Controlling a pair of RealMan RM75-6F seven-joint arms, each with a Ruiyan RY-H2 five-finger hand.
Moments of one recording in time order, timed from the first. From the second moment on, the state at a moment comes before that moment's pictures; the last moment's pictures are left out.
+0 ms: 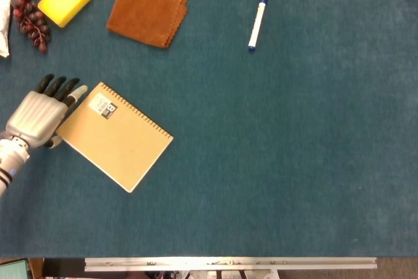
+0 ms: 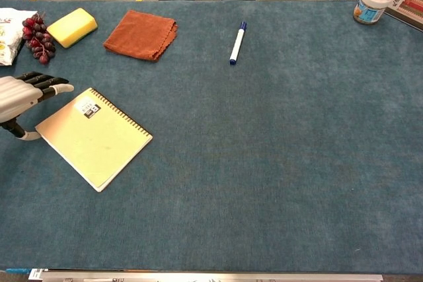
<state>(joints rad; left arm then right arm) -0.49 -1.36 0.11 -1.17 1.53 0.98 0.05 -0.01 -1.04 0.05 -1.65 -1.48 1.52 0.00</state>
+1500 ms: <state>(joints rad) -0.75 -1.42 -0.09 -1.44 1.39 0.81 0.22 -0.04 -1.06 0.06 -1.57 -1.45 1.53 0.08</state>
